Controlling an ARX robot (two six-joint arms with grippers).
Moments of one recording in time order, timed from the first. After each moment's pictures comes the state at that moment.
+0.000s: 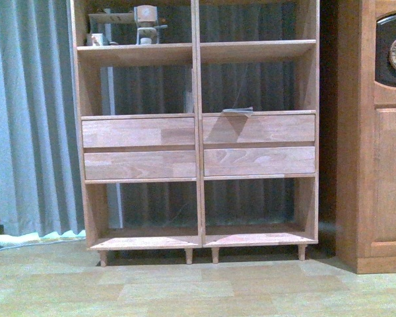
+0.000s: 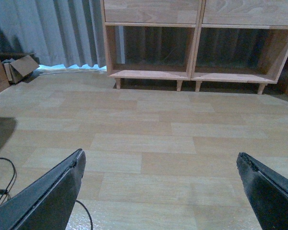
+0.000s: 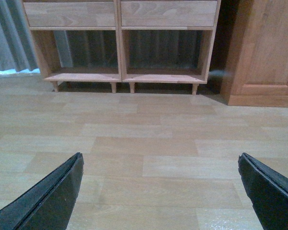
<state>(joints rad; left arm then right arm) -0.01 0.00 0.01 0.00 0.00 0.00 0.00 0.00 0.01 0.00 0.00 0.00</state>
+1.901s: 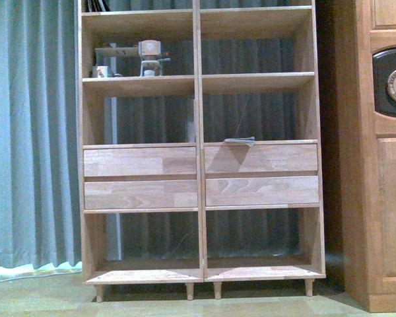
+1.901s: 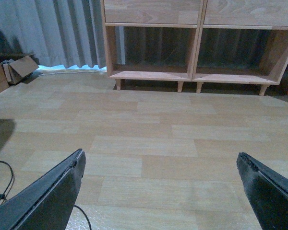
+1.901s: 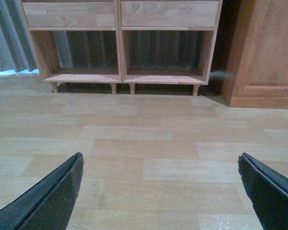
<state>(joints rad) -0.01 0.00 0.01 0.00 0.00 0.00 0.00 0.00 0.01 0.00 0.00 0.00</state>
